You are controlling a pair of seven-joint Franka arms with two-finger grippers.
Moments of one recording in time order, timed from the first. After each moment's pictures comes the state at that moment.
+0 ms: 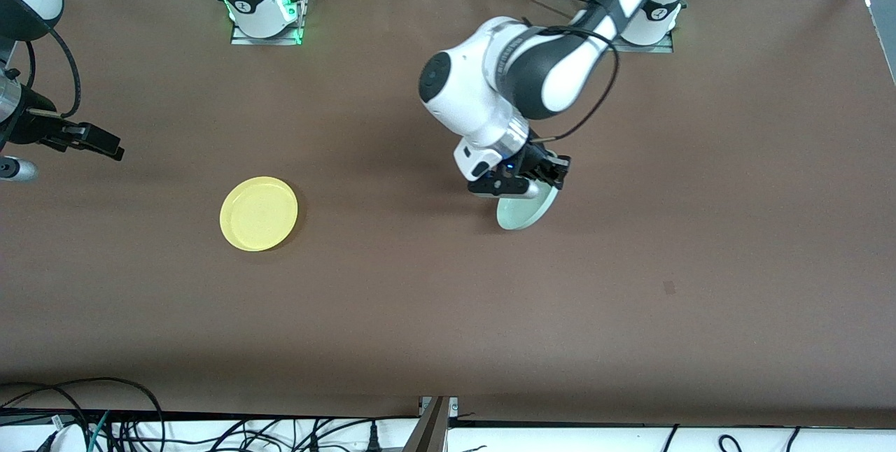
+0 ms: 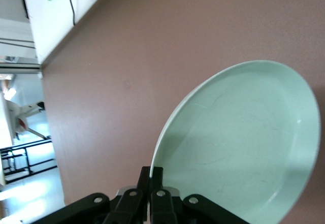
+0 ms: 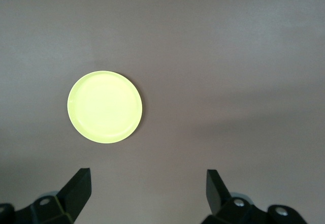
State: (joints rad) left arm -0.64 0.66 -0.20 -1.26 0.73 1.46 -0.63; right arm 0.02 0.08 -0.09 -1.69 -0.03 1.73 0.08
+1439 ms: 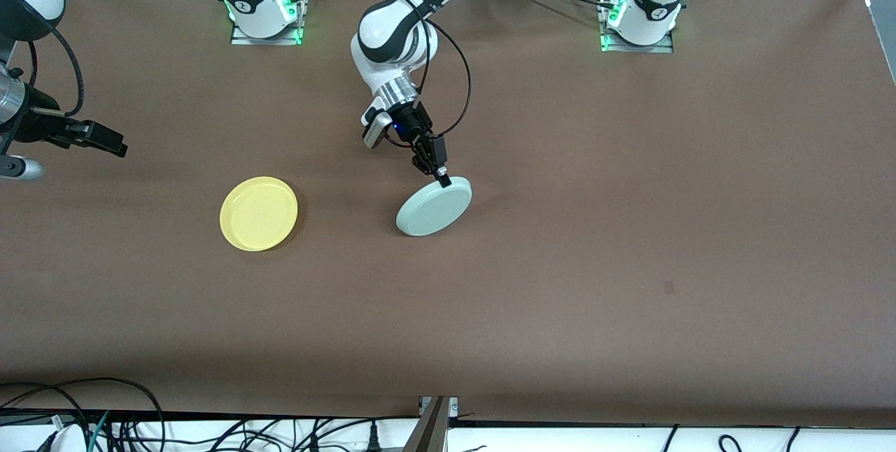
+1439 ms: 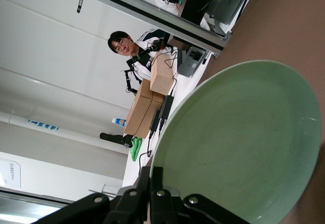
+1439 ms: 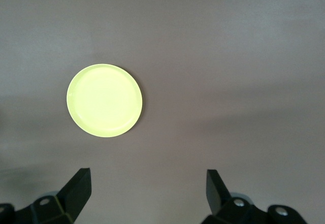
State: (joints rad) left arm -1.08 0.98 -0.08 -1.23 1.39 1.59 -1.03; right arm 0.02 0.08 -0.09 -1.69 -0.03 1.71 0.08
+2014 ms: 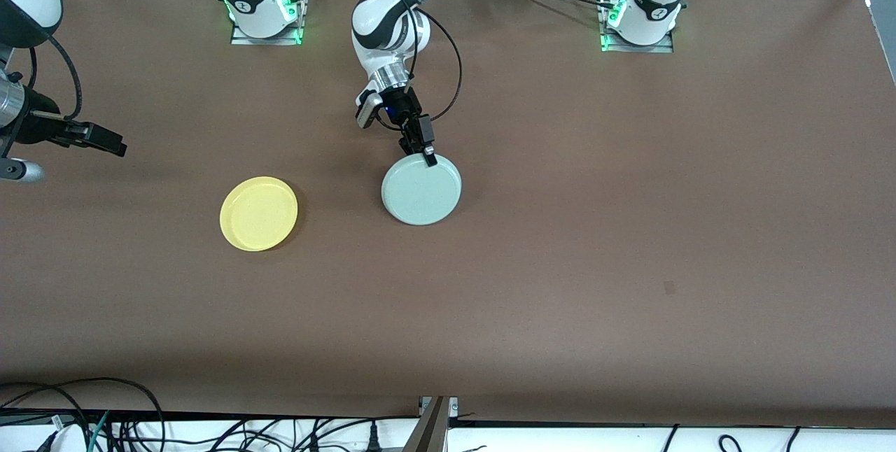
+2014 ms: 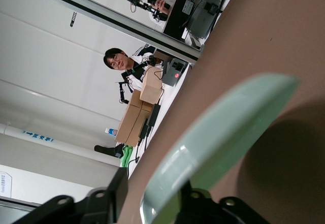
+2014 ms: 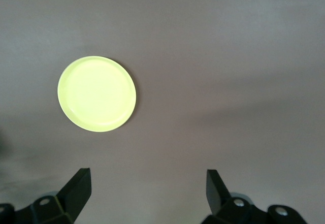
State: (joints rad) left arm -1.17 1.05 -0.07 -1.23 1.40 1.58 -1.13; right arm 0.01 0.09 -0.10 -1.70 -0.03 1.67 0.08
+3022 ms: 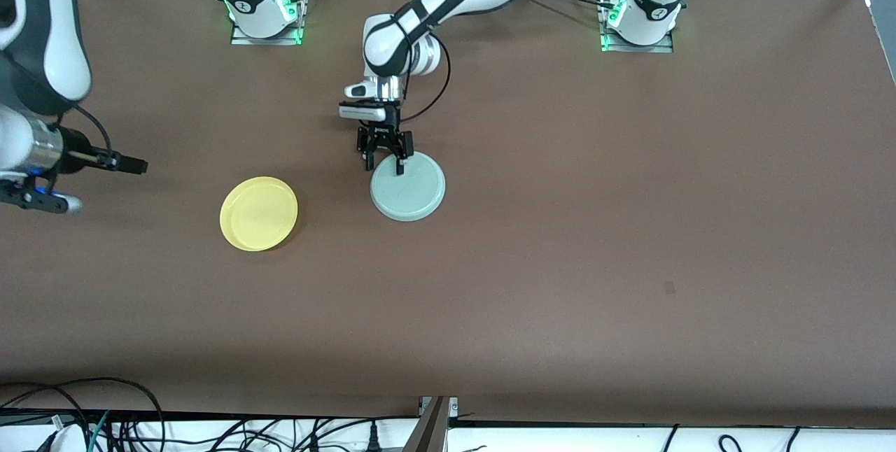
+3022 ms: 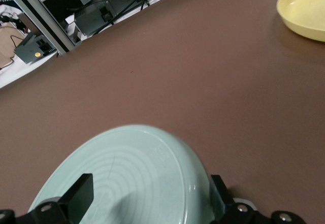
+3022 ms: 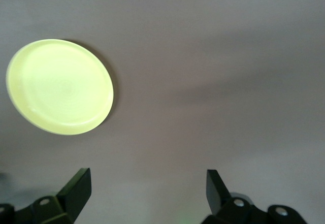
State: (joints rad) left arm -1.04 1.07 -0.11 -1.24 1.39 2.25 -1.61; right arm -0.01 0.29 -0.12 -1.72 -0.03 1.73 0.10
